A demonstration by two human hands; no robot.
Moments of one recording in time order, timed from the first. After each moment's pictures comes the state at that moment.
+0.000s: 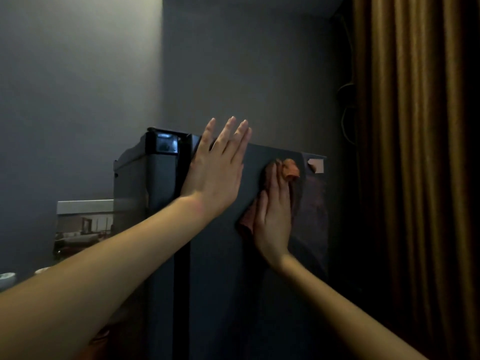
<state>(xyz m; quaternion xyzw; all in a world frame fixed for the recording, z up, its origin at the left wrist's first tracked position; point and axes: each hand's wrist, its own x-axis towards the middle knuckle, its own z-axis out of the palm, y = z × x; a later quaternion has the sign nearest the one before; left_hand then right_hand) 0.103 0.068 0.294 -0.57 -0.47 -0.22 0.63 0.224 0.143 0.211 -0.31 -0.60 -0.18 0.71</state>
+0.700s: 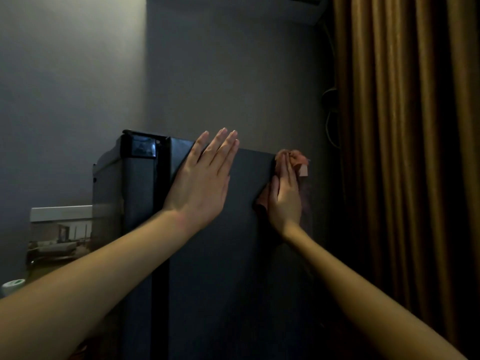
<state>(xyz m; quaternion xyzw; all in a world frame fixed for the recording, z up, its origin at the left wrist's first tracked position) 0.110 0.079 0.282 -0.57 -0.43 -0.24 0.66 0.291 0.183 0.251 -0.34 -0.60 -0.18 0.70</state>
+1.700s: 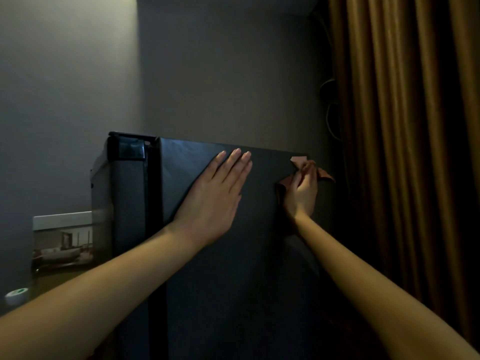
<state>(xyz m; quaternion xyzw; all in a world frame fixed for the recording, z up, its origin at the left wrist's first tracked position) 0.124 0.091 0.265 -0.61 -0.37 -0.20 0.67 0.326 0.225 0.254 -0.42 -0.45 -0.07 0.78</state>
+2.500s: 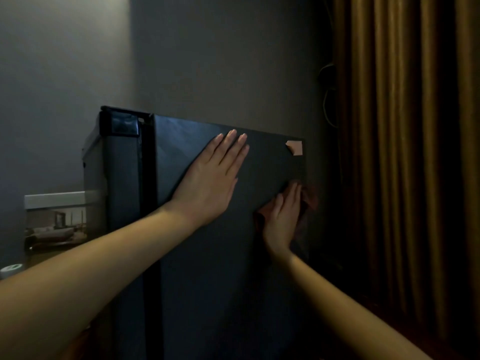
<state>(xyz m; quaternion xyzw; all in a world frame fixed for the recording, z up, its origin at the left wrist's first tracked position) 0.128 0.094 0.263 -0.61 -0.38 -0.19 0.67 0.281 0.191 0.168 -0.43 -0.46 -0.06 0.77</state>
